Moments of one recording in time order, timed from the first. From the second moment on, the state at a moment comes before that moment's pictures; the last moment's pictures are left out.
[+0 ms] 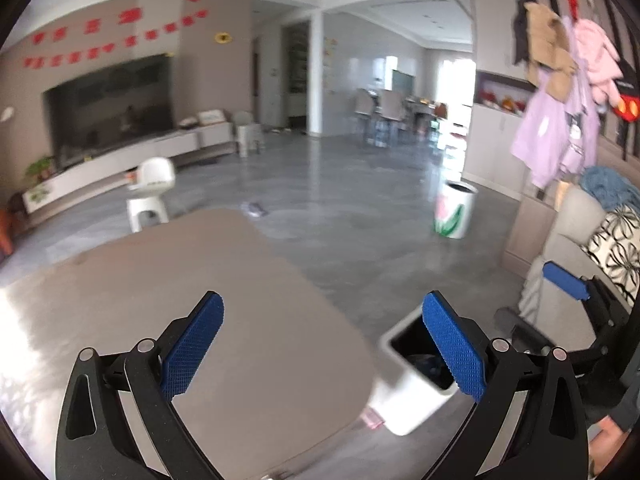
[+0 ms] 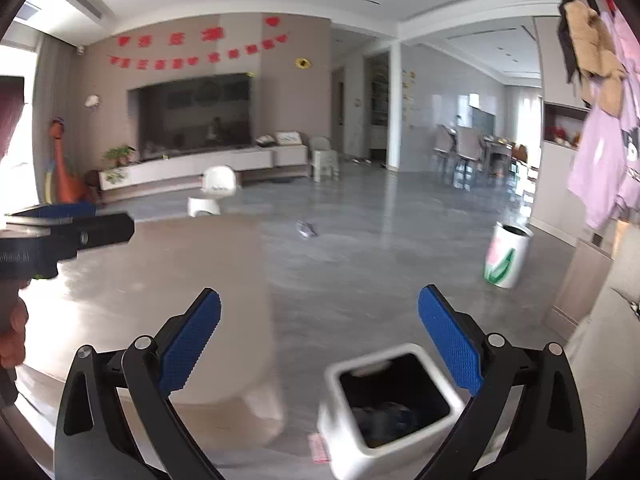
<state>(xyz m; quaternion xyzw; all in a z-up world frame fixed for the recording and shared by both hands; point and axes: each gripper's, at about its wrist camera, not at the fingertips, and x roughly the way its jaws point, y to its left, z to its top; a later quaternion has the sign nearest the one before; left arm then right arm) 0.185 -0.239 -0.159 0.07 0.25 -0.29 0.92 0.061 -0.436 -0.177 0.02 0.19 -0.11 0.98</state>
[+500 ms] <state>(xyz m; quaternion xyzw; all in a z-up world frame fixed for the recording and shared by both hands) 0.133 -0.043 -0.113 0.08 0.22 -0.09 0.97 0.094 -0.238 -0.125 0.00 0.18 0.04 0.98</state>
